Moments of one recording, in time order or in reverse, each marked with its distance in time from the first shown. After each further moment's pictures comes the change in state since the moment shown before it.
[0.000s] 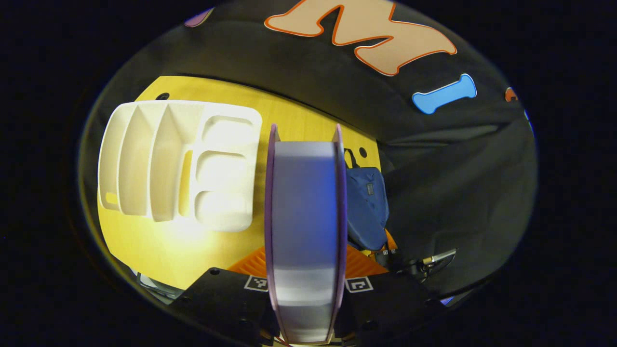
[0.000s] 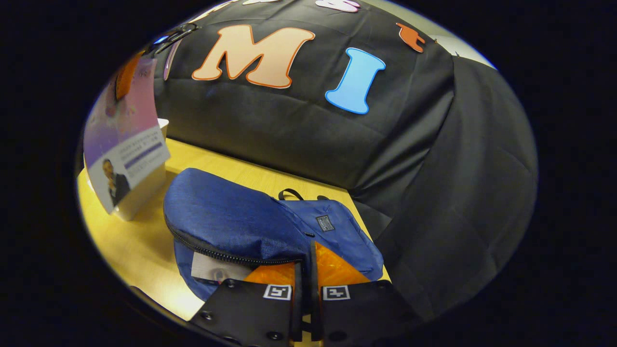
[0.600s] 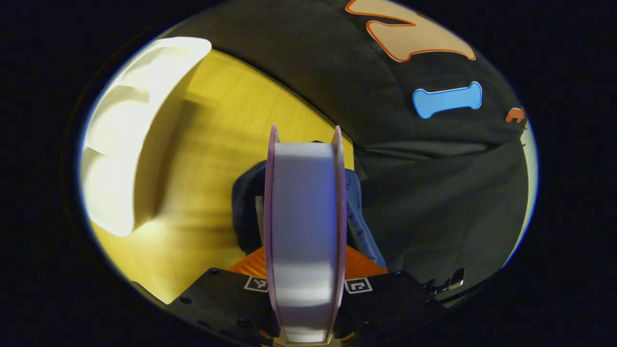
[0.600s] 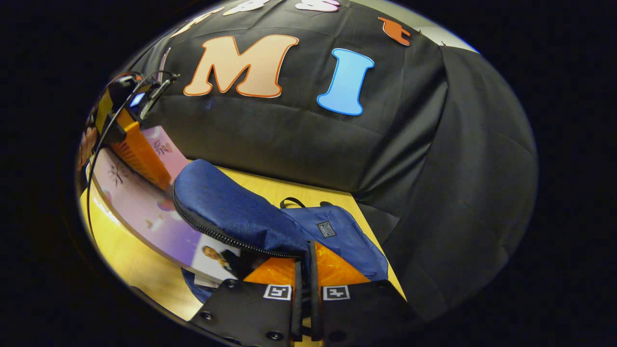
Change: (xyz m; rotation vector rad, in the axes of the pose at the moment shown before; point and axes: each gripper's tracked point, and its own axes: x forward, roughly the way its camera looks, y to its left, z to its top) left arm 0.128 -0.054 -0.037 -0.180 -0.013 -0.301; right arm 0.005 -0.011 0.010 0.075 -0.035 0.049
